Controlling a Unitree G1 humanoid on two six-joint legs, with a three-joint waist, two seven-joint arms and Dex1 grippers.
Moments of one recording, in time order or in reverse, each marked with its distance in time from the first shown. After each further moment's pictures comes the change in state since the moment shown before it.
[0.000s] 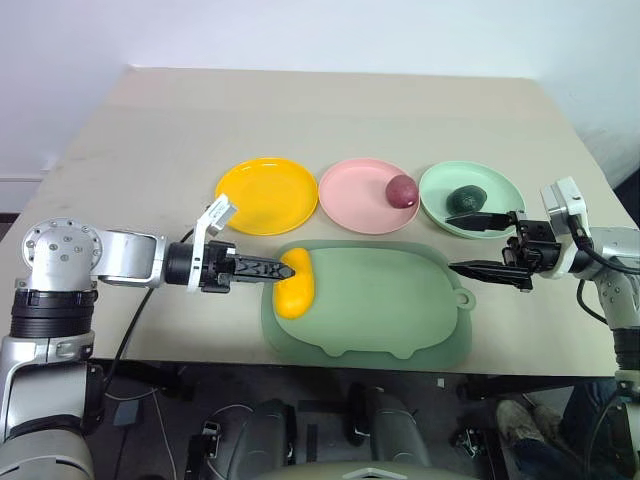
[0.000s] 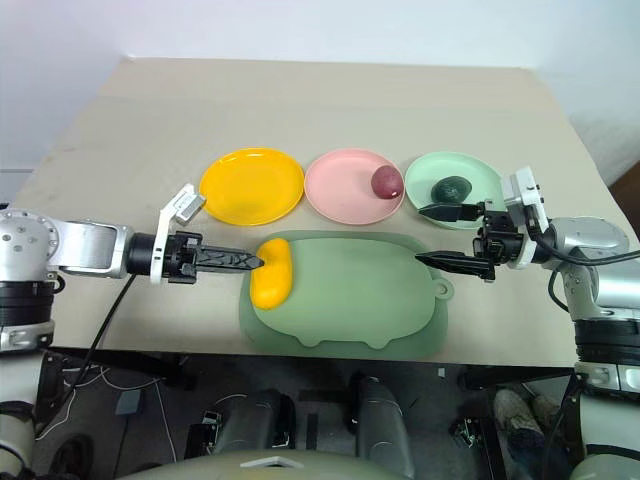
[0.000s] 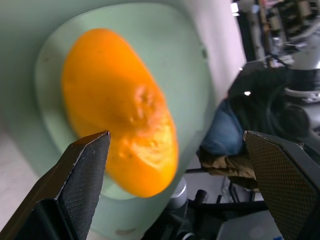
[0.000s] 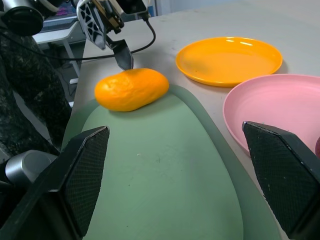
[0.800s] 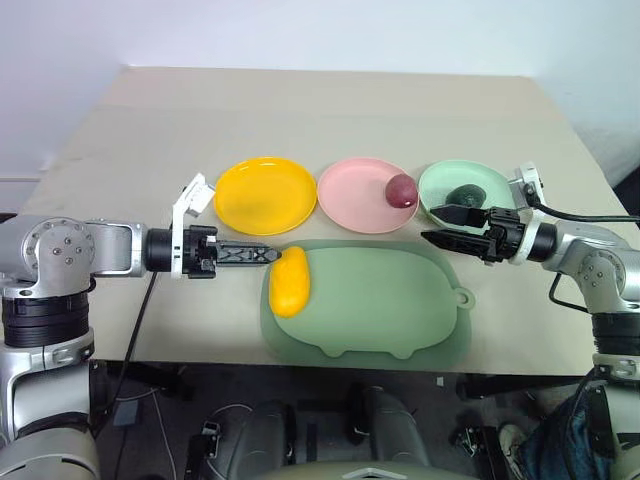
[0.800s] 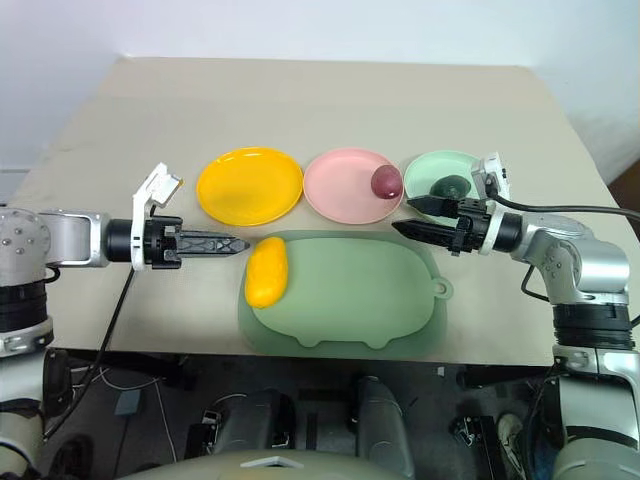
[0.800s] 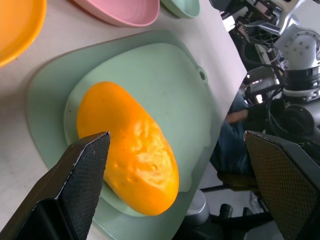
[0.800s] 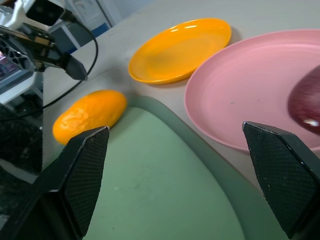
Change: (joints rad) left arm -0.004 -0.042 0.135 -0.148 0.539 0.000 -0.501; right arm -0.093 0.068 0.023 -0.029 0.045 0.403 -0.301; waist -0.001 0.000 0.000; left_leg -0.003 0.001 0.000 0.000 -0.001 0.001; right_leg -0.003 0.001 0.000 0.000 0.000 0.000
